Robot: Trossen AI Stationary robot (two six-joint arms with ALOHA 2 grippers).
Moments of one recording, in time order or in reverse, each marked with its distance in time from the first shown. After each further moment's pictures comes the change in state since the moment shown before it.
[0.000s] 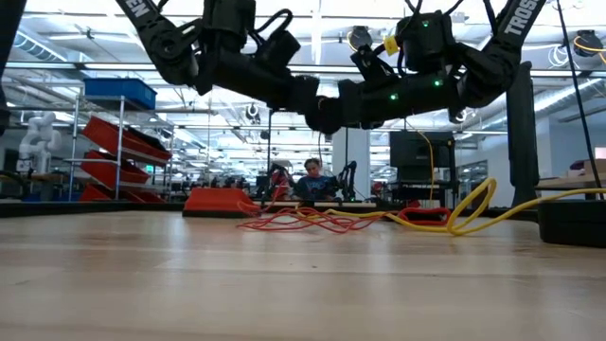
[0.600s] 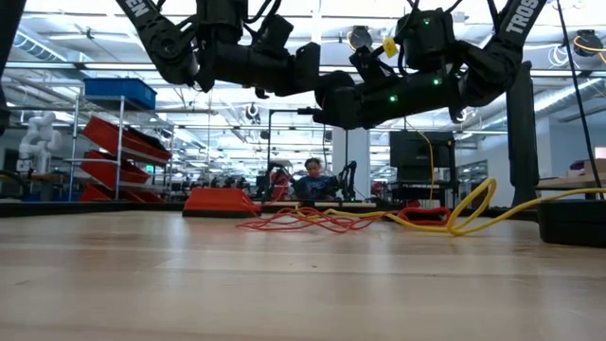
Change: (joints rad) left arm 0.001 -0.002 0.000 0.126 0.110 -0.193; right arm 0.013 0.000 0.000 -0.001 0.106 -0.094
